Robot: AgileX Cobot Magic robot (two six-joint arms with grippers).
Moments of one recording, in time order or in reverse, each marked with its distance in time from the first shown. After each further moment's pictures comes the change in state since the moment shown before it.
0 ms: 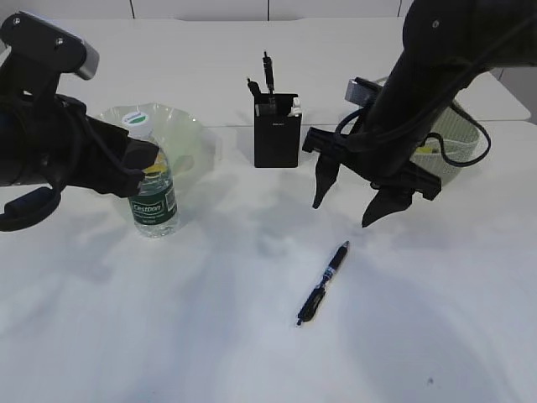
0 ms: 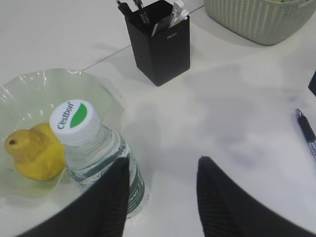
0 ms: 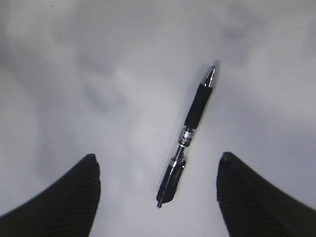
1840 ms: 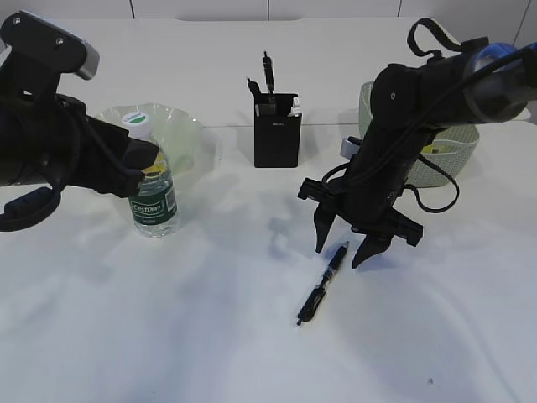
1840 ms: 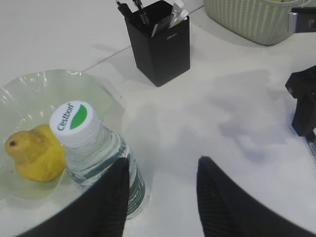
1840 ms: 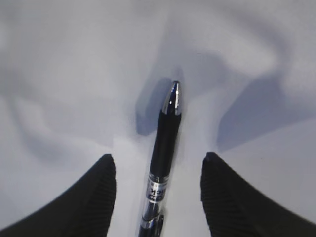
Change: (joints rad) left arm 0.000 0.000 0.000 0.005 0.001 0.000; right arm 0.000 0.187 0.000 -0.011 -0.060 0.124
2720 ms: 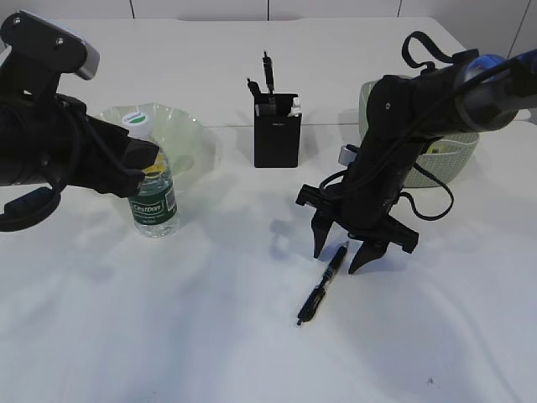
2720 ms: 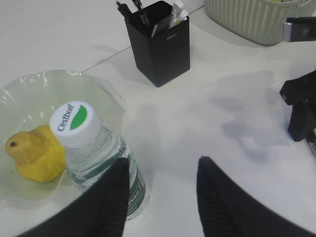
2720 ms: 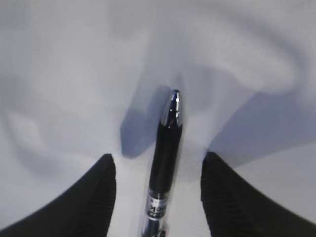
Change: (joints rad) left arm 0.000 0.000 0.000 0.002 0.000 0.000; right arm 0.000 0.032 0.000 0.012 -0.024 0.002
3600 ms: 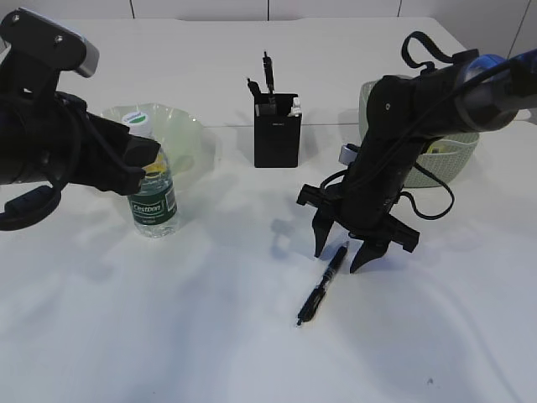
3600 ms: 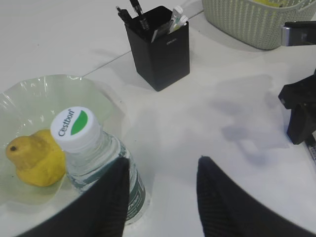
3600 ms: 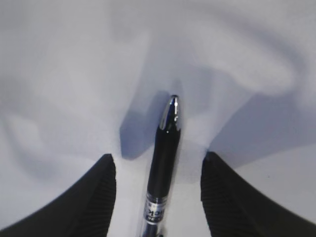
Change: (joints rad) left arm 0.000 0.000 0.000 0.000 -0.014 0.000; right arm 0.000 0.000 0.000 -0.010 -0.005 0.004
